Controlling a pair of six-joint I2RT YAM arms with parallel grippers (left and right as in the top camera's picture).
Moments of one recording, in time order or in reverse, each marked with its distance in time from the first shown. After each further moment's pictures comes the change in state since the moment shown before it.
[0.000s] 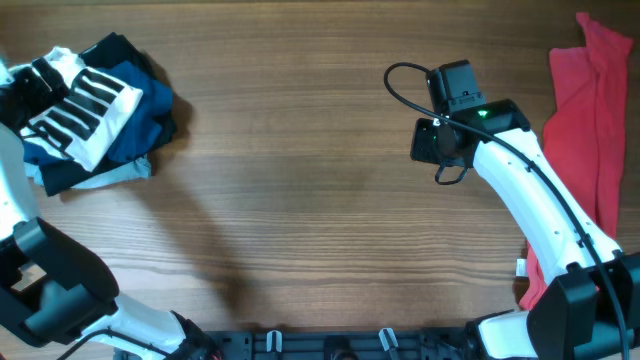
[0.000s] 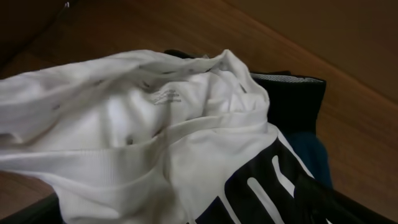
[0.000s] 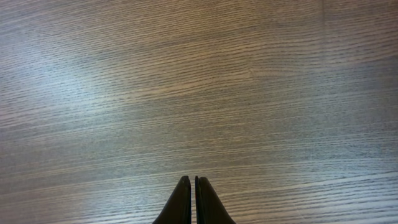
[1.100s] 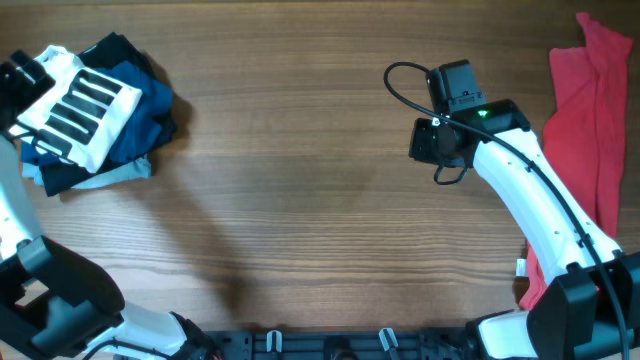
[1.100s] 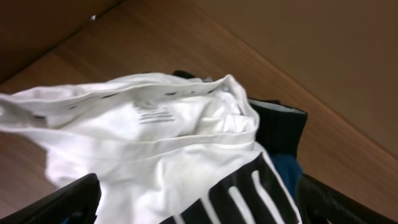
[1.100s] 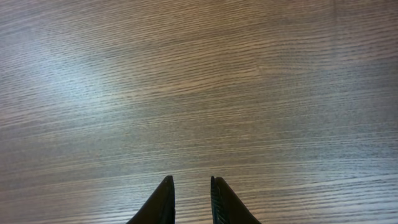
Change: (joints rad) left arm 0.007 -0.068 0.005 0.004 -0.030 -0.131; right arm 0.000 0.000 0.000 0.003 -0.026 0.007
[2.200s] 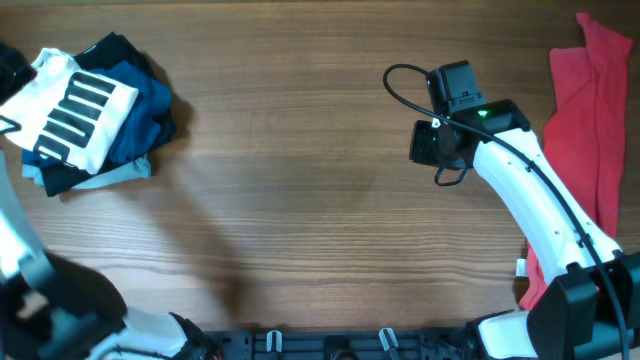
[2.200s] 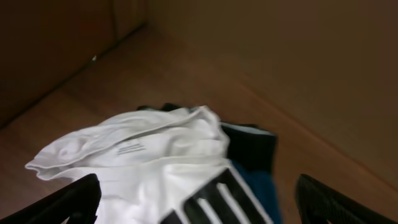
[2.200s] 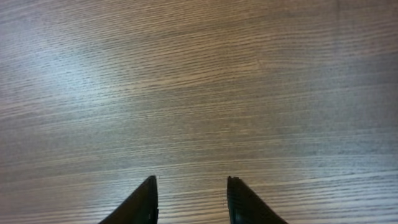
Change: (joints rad) left arm 0.007 -0.060 0.070 -0.032 0.041 0.008; right arm 0.000 0.000 0.000 -0.017 -0.008 -0.012
